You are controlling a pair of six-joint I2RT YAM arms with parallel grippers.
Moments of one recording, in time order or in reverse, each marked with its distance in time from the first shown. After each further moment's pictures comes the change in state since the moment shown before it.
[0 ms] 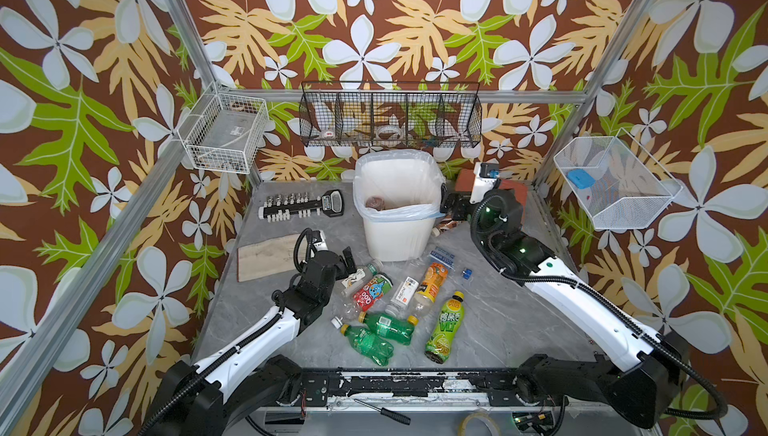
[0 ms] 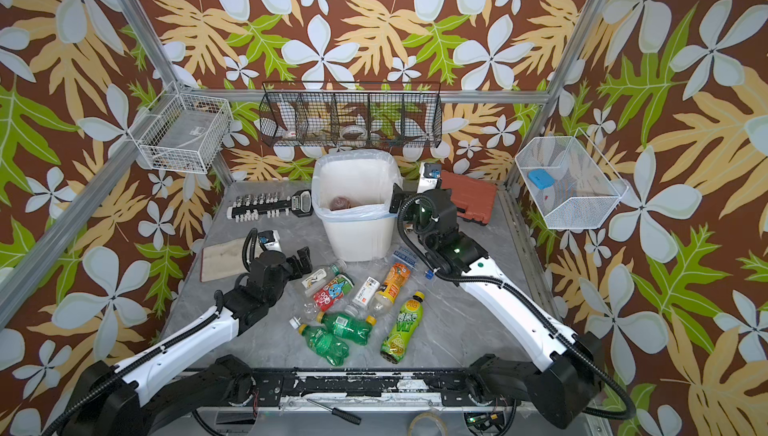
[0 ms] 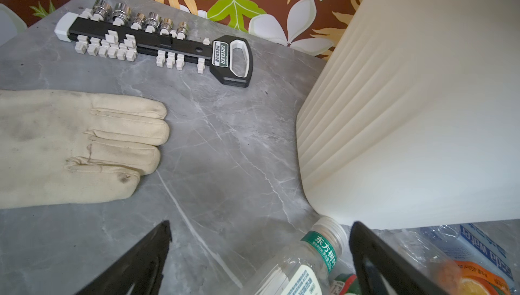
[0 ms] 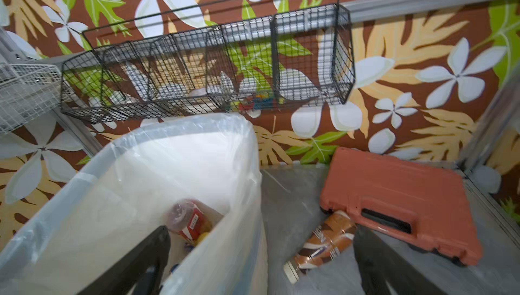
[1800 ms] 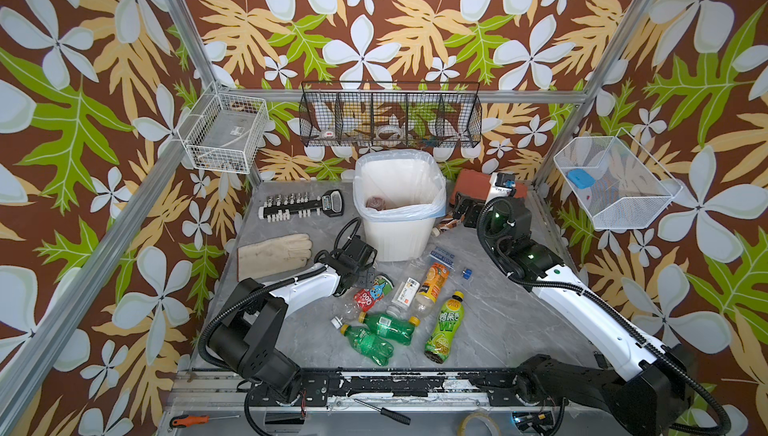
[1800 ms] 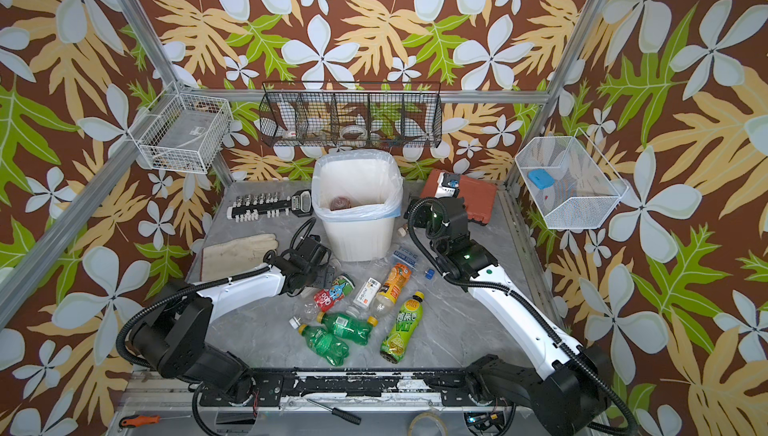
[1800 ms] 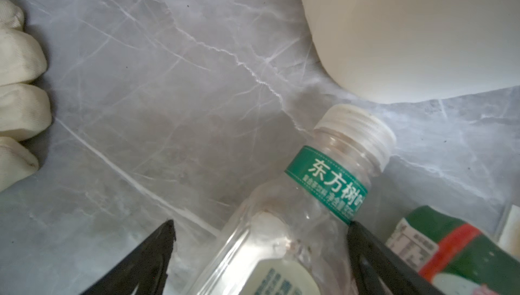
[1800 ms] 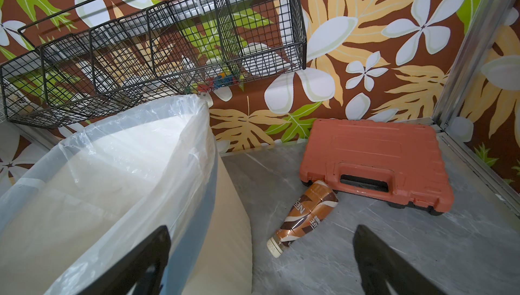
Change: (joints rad) left arm -0.071 0.519 0.303 -0.387 0.122 0.154; right arm -0.077 -0.027 -0.068 -0.024 -0.033 0.087
